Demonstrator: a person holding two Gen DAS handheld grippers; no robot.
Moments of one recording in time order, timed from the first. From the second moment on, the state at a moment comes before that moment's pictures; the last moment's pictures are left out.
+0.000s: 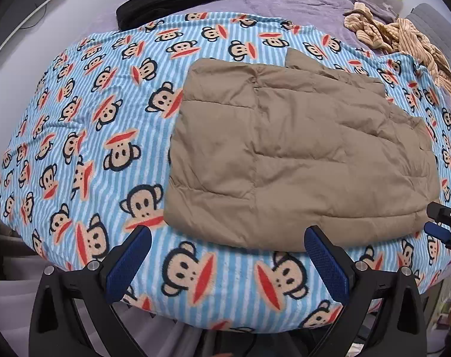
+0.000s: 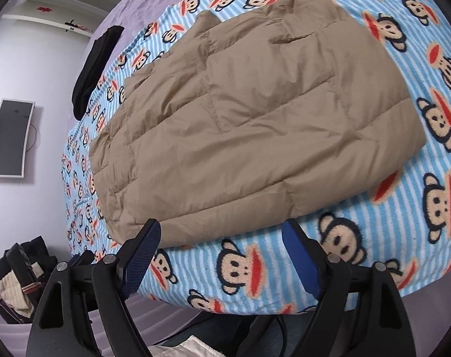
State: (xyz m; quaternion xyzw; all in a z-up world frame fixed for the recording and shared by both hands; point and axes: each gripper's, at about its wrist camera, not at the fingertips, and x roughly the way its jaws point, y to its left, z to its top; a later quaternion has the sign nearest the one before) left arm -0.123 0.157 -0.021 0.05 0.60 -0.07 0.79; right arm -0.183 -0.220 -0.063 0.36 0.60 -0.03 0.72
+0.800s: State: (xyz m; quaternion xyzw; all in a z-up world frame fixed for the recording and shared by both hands) left arm -0.038 0.197 -0.095 0.00 0.65 -0.13 0.74; right arm -0.137 -0.124 -0.077 0.33 0.64 -0.05 0.69
